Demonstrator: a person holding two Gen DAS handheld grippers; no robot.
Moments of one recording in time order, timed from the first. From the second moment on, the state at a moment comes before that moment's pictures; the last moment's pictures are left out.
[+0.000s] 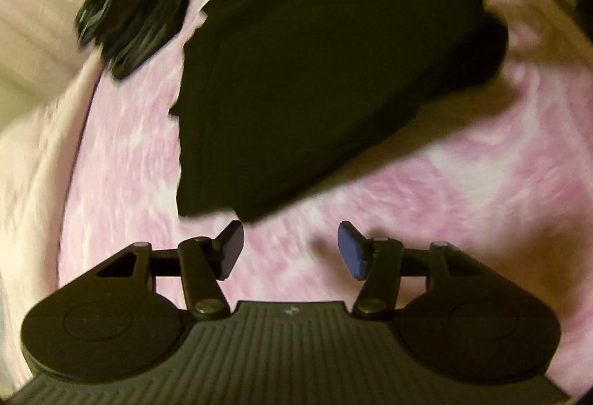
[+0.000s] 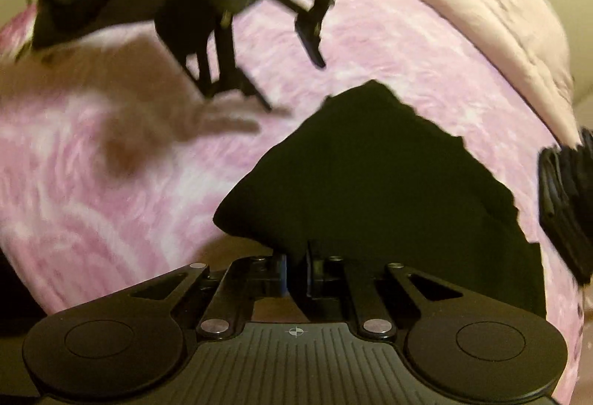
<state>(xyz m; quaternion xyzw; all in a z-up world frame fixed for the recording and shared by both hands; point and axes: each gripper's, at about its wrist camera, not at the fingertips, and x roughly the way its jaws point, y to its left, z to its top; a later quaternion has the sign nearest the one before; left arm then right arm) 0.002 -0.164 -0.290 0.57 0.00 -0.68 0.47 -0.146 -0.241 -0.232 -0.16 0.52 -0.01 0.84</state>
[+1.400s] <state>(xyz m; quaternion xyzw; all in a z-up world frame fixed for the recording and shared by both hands) -0.130 -0.583 -0.182 0.61 -0.11 -0.73 0.29 -0.370 -0.620 -0.189 0.44 0.28 -0.28 0.81</state>
